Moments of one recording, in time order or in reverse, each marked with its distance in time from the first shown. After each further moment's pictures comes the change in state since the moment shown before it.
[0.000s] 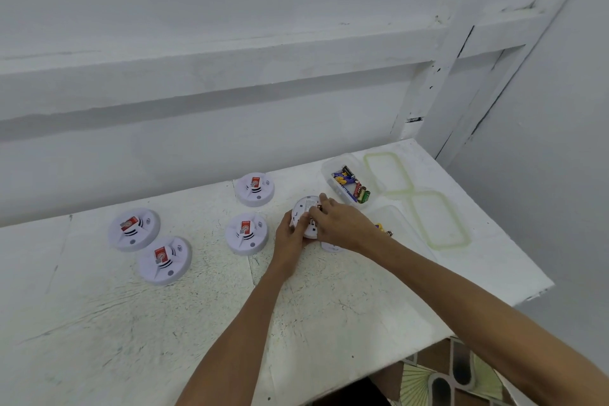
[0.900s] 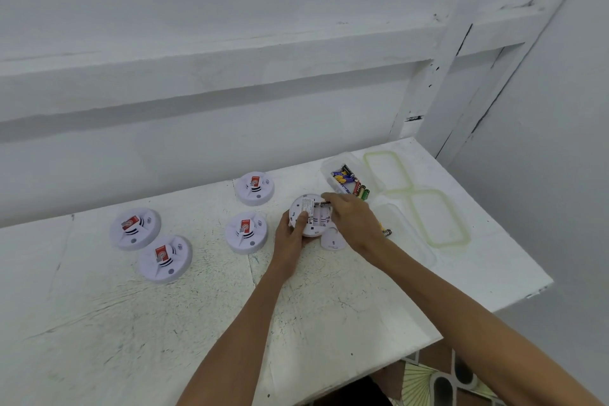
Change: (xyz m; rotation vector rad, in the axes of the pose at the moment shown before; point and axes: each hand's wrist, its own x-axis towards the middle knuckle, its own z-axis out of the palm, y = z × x) left_hand -0.004 0.000 0.005 -0.080 0.065 -0.032; right_hand -0.020 -0.007 -0.017 0.363 0.386 0.309
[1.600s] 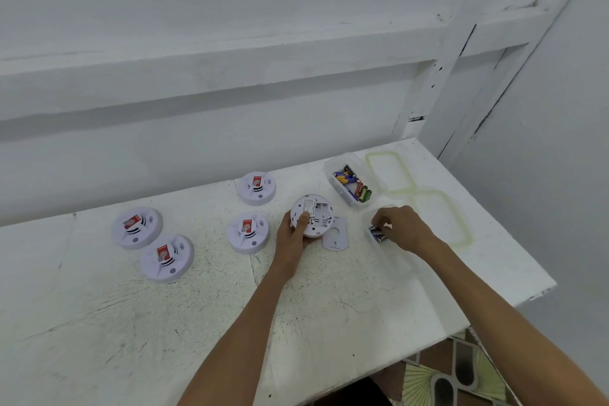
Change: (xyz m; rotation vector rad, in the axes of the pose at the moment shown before) left_hand -0.004 0.004 -0.001 -0.047 -0.024 -0.016; right_hand -0.029 0.107 -0.028 0.011 -0.411 0.299
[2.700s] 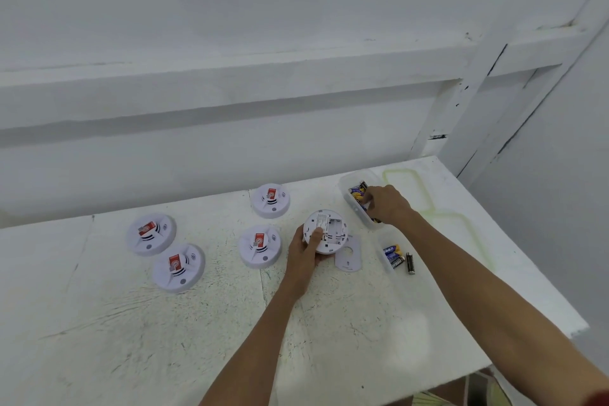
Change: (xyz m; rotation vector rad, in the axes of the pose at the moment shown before) left_hand 0.006 -0.002 -0.001 -0.005 0.017 -0.012; right_hand 0.112 -0.052 -0.017 -0.128 -0.061 0.071
